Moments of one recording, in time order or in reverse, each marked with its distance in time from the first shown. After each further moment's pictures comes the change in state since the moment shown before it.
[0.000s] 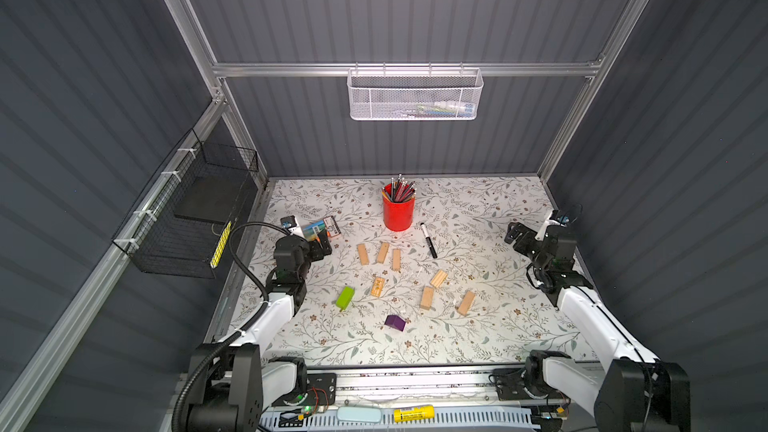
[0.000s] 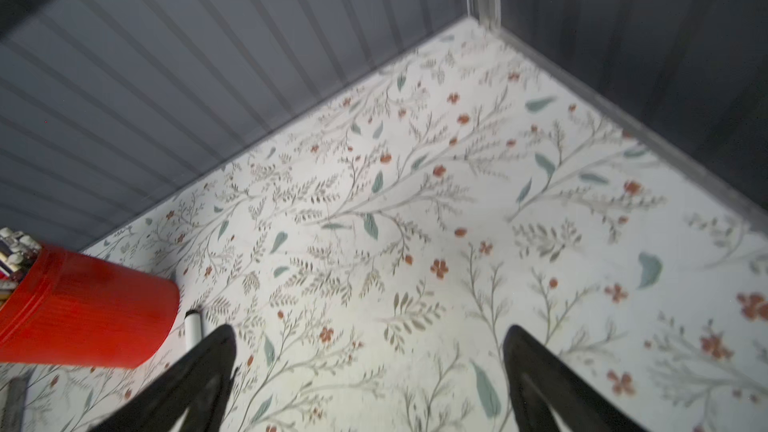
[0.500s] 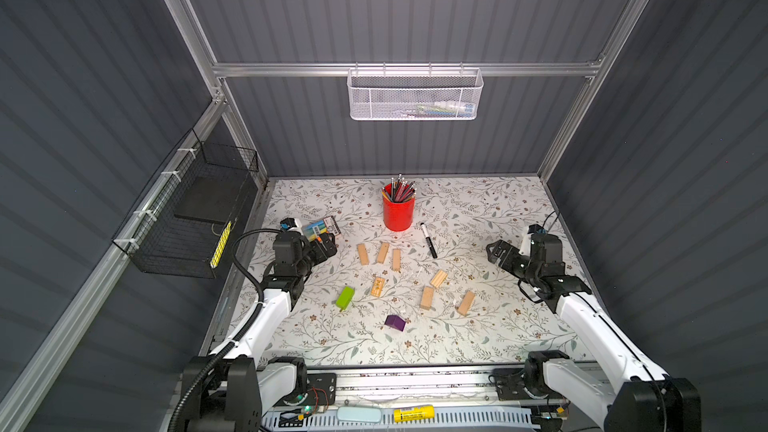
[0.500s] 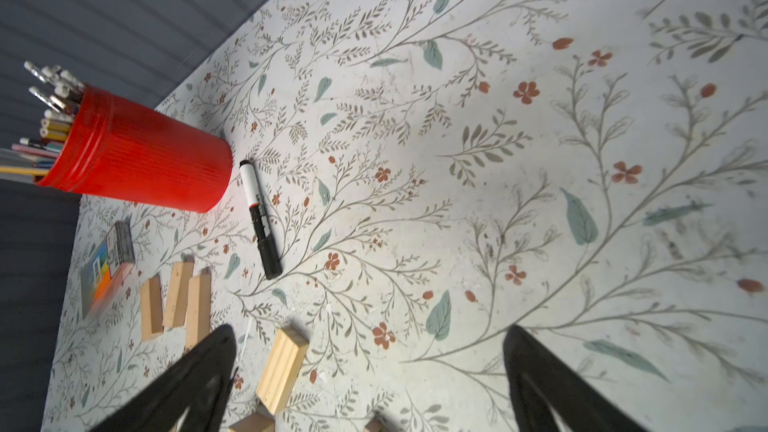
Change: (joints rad) left arm -0.021 -0.022 0.098 -0.315 0.199 -0.203; right arm 0.146 -0.078 0.016 -0.305 -0.147 0.089
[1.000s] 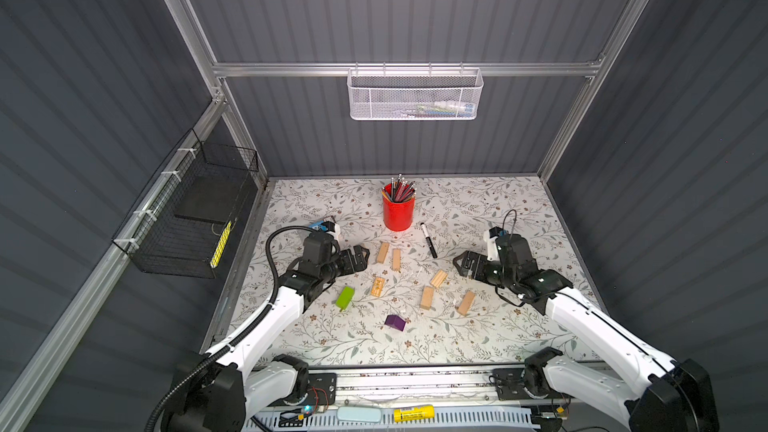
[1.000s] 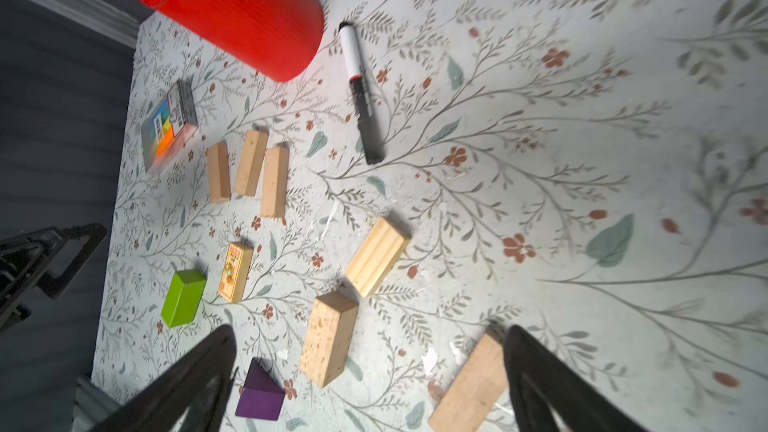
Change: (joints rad) left arm -0.304 -0.005 0.082 -0.207 0.034 -0.004; right arm 0.367 0.047 0.079 -0.108 0.016 0.099
